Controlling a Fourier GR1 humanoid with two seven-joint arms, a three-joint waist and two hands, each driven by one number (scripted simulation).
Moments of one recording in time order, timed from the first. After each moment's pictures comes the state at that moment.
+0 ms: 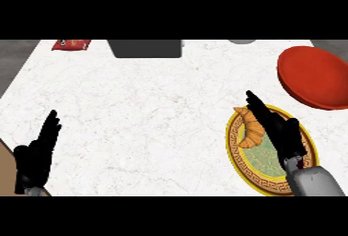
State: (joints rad) left arm 0.05 0.53 -0.26 -1.46 0.30 0.44 -0.02; right arm -0.17 -0.32 0.21 -1.44 -0.11 0.05 0.12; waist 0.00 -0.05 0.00
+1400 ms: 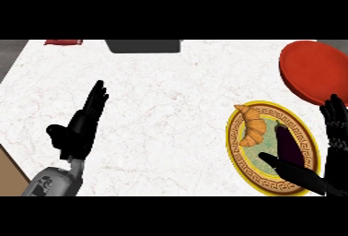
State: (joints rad) left arm -0.18 0.34 -0.32 -1.52 0.25 0.34 0.02; right arm 0.14 -0.23 0.06 -1.95 0.15 -0.40 -0.03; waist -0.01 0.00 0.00
